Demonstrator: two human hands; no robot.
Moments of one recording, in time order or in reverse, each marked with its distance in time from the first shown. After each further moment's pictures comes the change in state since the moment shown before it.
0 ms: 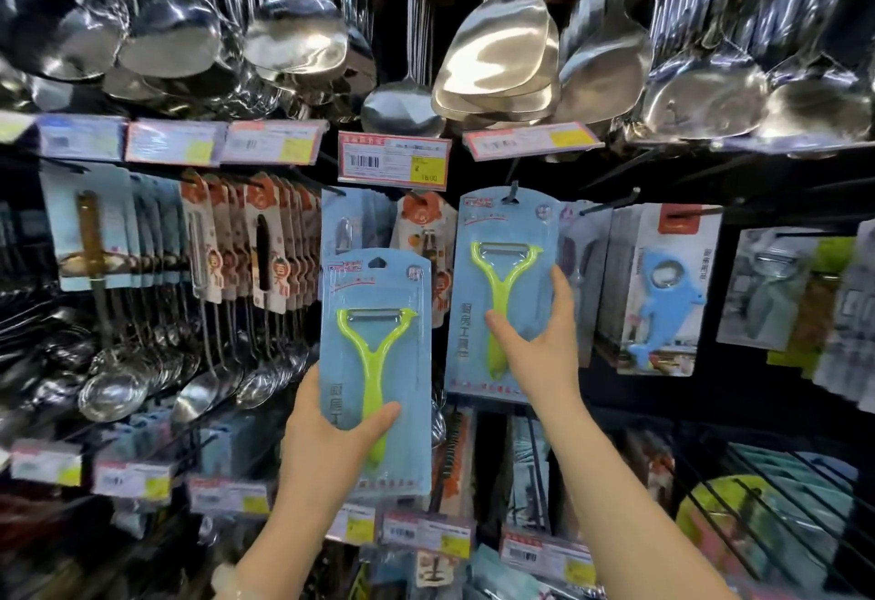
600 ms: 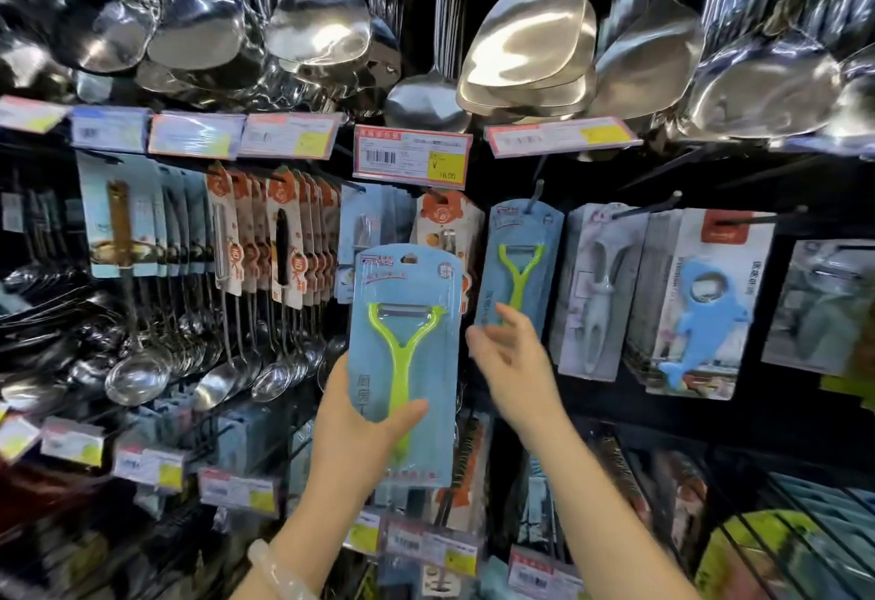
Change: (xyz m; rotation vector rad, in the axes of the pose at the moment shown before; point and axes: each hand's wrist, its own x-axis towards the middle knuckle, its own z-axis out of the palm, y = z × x) left_hand 0.010 0.000 0.021 0.035 -0.002 0.026; right_hand -0.003 0.013 0.026 0.114 -0.301 0.103
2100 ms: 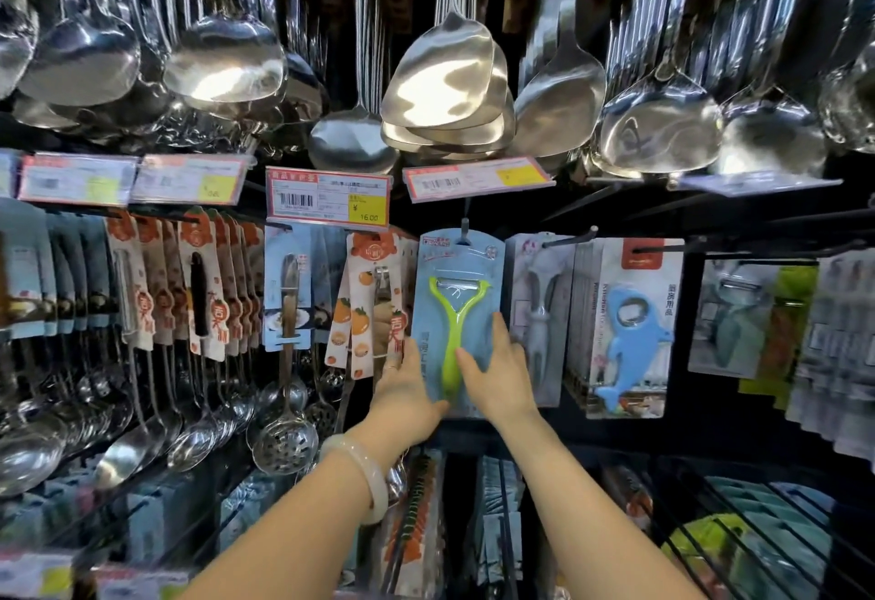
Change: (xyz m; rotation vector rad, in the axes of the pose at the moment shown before) left_hand 0.087 0.015 0.105 0.748 -0.405 0.013; right_hand 0.059 0.023 -0.037 -0.491 0.155 0.059
